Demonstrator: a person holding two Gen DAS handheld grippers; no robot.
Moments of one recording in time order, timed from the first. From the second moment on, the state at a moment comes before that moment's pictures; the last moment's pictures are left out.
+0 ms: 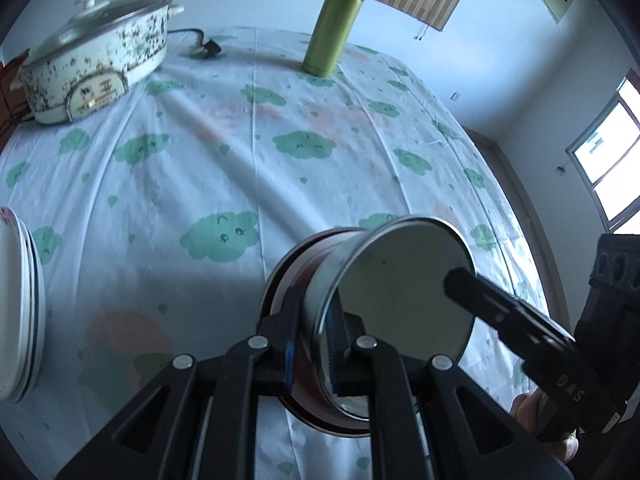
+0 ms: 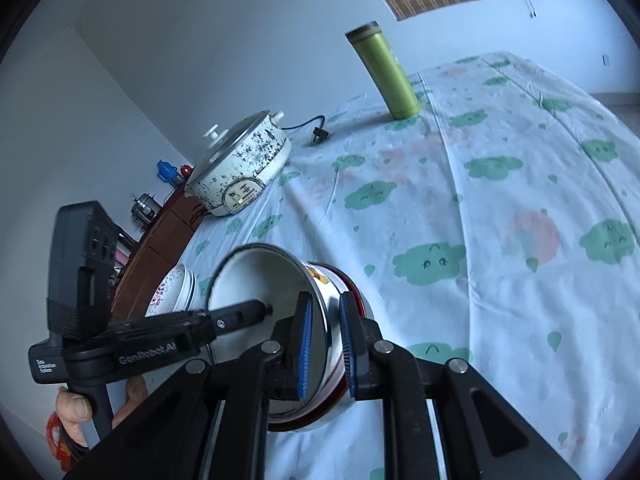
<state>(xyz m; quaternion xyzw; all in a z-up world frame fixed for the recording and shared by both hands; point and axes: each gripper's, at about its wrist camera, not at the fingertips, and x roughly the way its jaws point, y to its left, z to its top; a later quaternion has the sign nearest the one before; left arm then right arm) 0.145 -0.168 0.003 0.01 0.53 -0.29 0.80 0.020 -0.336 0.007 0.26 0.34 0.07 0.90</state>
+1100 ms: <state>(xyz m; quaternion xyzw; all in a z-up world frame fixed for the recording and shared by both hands) 0.111 -0.140 0.017 0.05 0.37 -0.19 0.91 -0.010 -0.322 0.014 0.20 0.22 0.02 0.96</state>
